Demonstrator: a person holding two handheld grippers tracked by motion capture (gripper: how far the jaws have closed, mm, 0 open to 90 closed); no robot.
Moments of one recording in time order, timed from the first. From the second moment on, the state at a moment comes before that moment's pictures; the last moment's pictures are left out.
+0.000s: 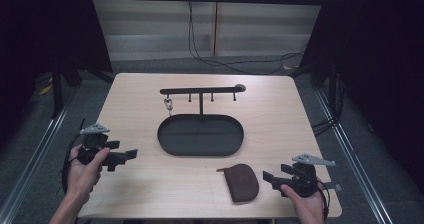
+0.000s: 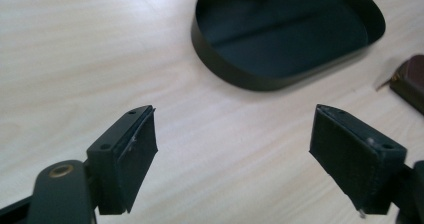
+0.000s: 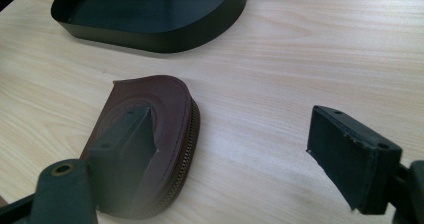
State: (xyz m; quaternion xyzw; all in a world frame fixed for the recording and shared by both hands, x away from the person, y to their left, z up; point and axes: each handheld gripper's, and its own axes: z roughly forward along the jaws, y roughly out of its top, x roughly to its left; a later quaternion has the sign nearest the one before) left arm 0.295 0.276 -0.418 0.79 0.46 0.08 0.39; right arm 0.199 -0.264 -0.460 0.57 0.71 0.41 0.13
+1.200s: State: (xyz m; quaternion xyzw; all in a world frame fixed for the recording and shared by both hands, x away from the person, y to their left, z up) left arm 0.240 0.277 -0.473 0.83 0.41 0.04 0.38; right arm 0.250 -0.211 -0.434 0.54 0.80 0.25 0.00
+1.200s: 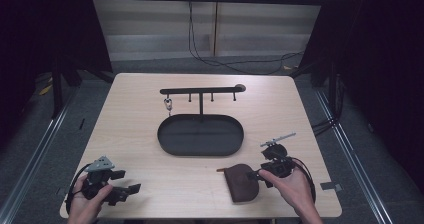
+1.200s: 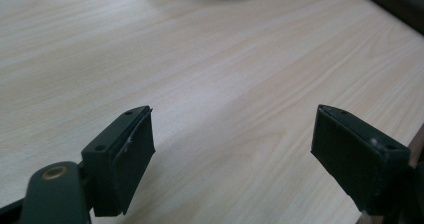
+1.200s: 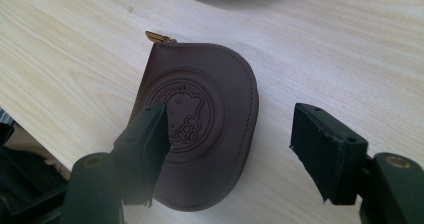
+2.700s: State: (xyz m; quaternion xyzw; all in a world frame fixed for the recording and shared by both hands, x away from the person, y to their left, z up) left arm 0.242 0.279 -0.472 0.83 0.40 0.06 0.38; right arm 0.284 -0.178 -0.455 0.57 0.81 0.12 -0.09
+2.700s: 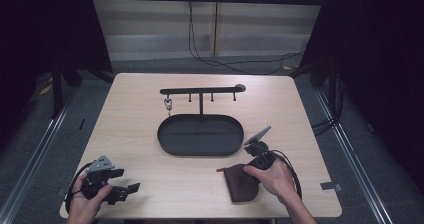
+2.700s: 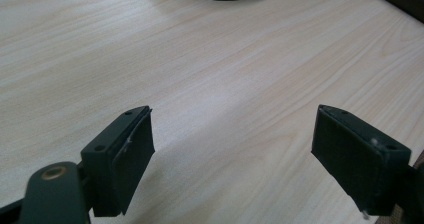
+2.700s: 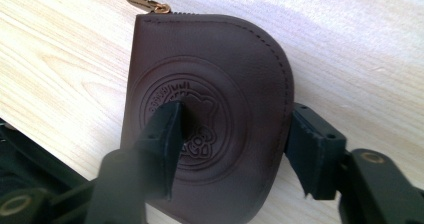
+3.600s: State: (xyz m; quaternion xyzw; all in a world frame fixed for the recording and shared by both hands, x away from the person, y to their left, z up) left arm 0.242 0.280 -0.470 0.83 0.40 0.07 0.38; right arm 0.290 -0.181 -0.414 0.55 0.82 0.14 -0.05
